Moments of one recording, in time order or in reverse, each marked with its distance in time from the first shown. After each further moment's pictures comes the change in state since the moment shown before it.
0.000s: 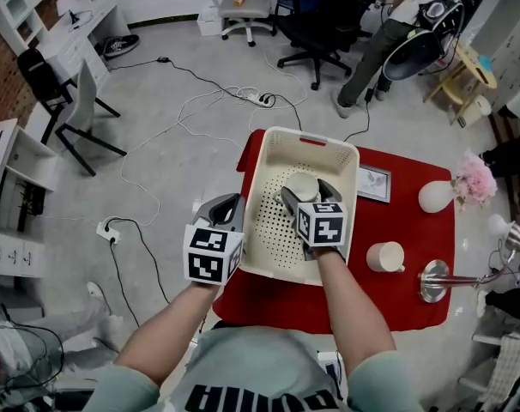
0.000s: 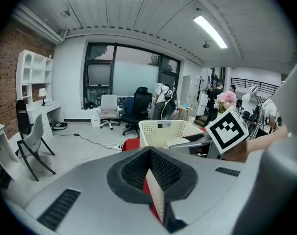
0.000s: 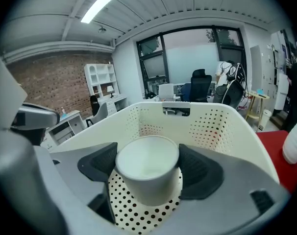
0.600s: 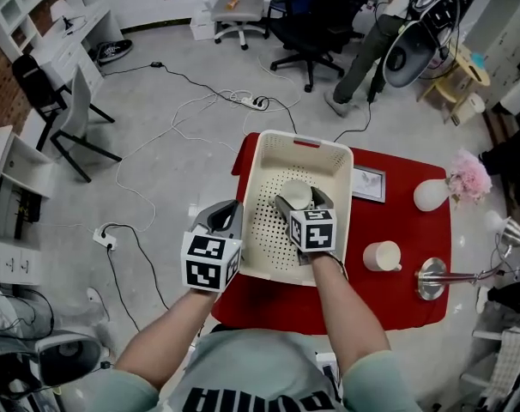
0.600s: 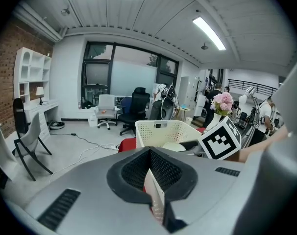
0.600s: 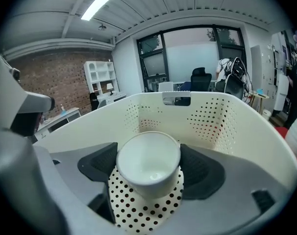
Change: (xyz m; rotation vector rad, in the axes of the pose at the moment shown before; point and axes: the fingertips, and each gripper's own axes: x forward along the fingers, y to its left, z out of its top) left arm -0.003 -0.006 -0.002 -0.004 -0.001 -0.030; right arm 0.011 0.002 -0.025 -0.012 0.018 -0.010
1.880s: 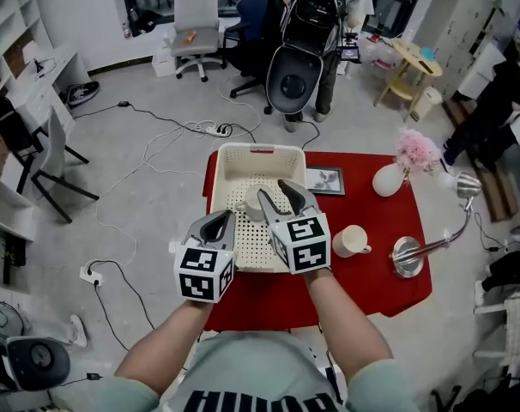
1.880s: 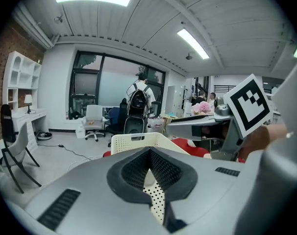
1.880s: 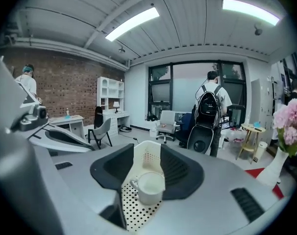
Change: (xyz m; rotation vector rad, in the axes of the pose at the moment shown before) left arm -0.032 -0.079 0.026 0.070 -0.117 -0.114; right arm -0.153 0.032 0.099 -0.171 -0.286 -0.025
